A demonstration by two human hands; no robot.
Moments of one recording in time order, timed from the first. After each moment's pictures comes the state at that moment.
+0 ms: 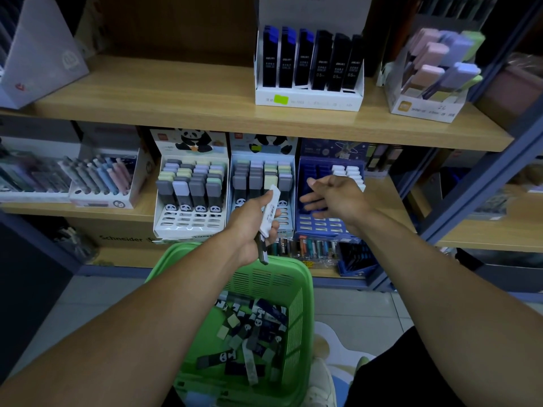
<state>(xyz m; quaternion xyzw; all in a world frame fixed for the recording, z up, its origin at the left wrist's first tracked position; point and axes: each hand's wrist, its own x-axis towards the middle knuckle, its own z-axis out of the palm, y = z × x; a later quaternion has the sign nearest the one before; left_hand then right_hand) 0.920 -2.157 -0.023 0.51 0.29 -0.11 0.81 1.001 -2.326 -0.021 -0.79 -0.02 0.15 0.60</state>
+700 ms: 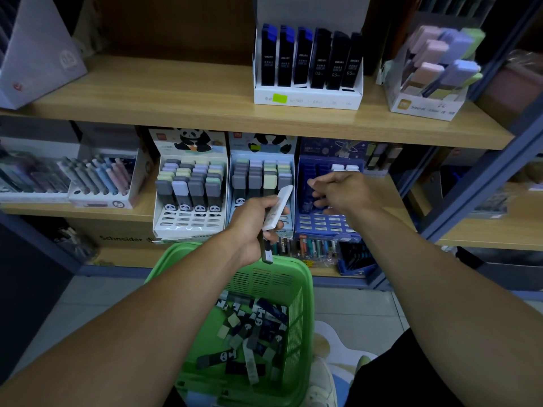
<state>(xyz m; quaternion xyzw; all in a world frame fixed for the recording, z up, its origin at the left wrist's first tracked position) 0.917 -2.160 -0.020 0.52 0.24 -0.11 0.81 1.008 -2.326 -0.018 -0.82 0.04 0.08 0.57</state>
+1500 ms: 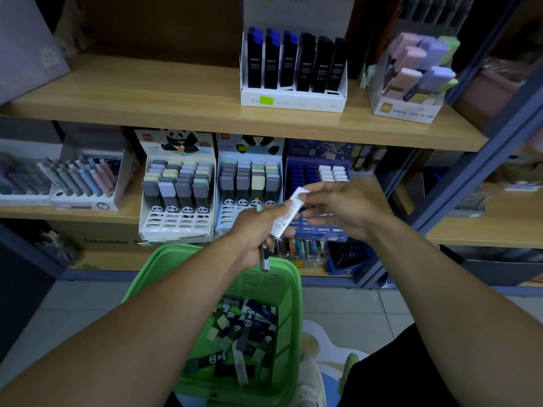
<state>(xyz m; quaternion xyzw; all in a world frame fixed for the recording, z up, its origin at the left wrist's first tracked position) 0.913 -2.184 -0.020 0.60 0.23 -0.12 0.76 0.978 -2.349 0.005 -0.74 0.00 0.24 0.63</state>
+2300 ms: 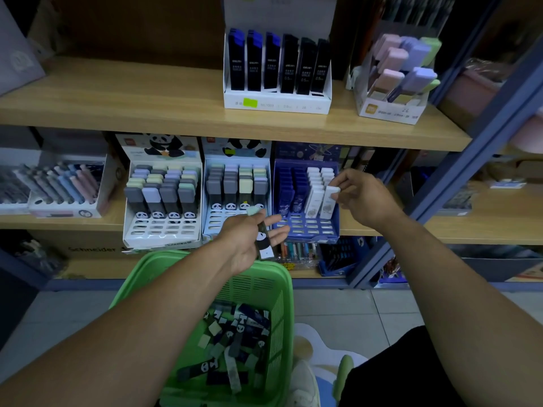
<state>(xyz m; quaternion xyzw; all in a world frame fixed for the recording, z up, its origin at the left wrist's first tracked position) 0.922 -2.190 -0.025 0.46 0.27 -0.12 0.84 1.015 -2.415 -0.013 -0.92 -0.11 0.01 0.37</state>
